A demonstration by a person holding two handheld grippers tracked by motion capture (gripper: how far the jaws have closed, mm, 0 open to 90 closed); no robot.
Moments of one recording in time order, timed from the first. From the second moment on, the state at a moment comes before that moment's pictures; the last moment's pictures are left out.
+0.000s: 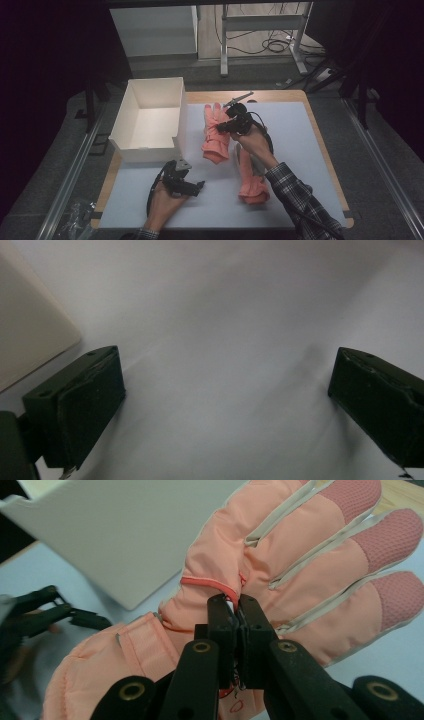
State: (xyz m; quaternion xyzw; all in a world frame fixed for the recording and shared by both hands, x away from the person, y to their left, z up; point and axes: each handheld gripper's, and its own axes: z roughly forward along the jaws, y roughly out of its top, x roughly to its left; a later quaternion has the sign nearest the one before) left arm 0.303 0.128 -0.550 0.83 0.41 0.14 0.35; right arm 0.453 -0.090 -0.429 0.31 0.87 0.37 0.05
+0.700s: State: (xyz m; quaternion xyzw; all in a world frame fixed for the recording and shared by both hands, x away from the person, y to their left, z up) left arm 0.303 0.129 -0.550 0.83 0.41 0.14 0.35; right arm 0.407 -0.130 -0.392 0.30 0.87 0.40 0.03
